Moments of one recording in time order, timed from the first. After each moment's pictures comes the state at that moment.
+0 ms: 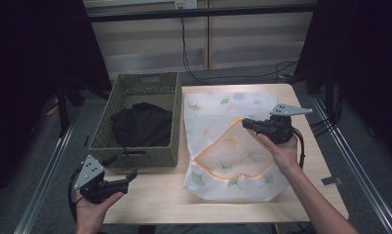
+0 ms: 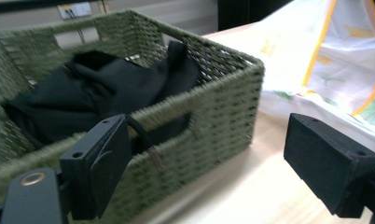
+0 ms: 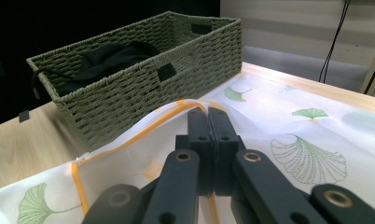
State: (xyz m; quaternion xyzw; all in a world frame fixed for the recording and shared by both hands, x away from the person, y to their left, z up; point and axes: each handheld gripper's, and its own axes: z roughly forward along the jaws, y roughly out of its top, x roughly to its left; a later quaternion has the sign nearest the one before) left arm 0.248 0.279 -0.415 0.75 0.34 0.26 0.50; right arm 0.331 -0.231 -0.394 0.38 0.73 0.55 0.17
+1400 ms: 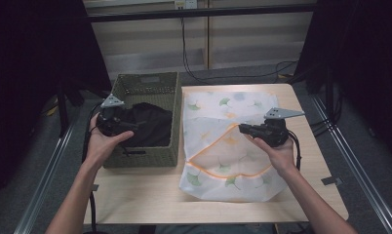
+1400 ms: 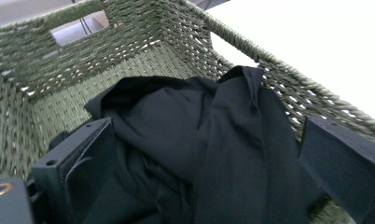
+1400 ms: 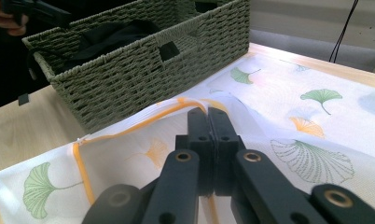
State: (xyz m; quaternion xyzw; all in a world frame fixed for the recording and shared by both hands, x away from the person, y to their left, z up) left arm 0.416 0.249 -0.374 0.82 0.36 0.20 0.39; right arm 0.335 -0.224 -0.409 0.38 0.75 0.53 0.15
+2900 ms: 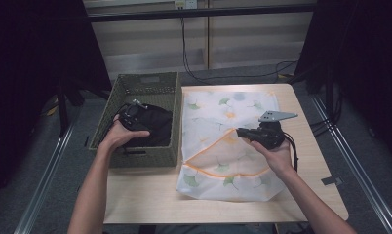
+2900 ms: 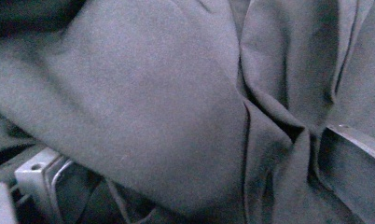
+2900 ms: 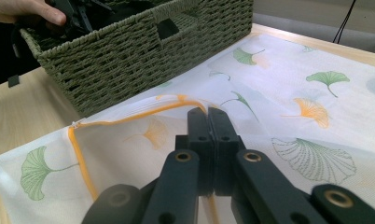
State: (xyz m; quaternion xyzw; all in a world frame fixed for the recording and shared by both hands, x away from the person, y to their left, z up) left arm 0.487 0.224 -0.447 0.90 0.36 0.06 0.23; right arm 0.337 -0.217 -0.420 0.38 0.76 0.50 0.15
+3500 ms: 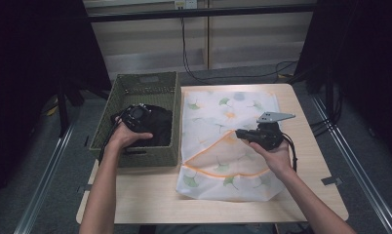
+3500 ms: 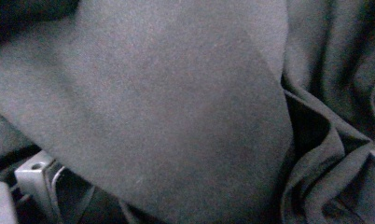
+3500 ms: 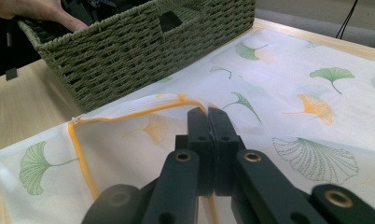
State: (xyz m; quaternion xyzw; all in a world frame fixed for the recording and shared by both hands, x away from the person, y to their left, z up) left arm 0.494 0.217 -0.466 0.90 0.39 0.11 0.17; right arm 0.337 -0.214 -0.423 0.38 0.77 0.49 0.15
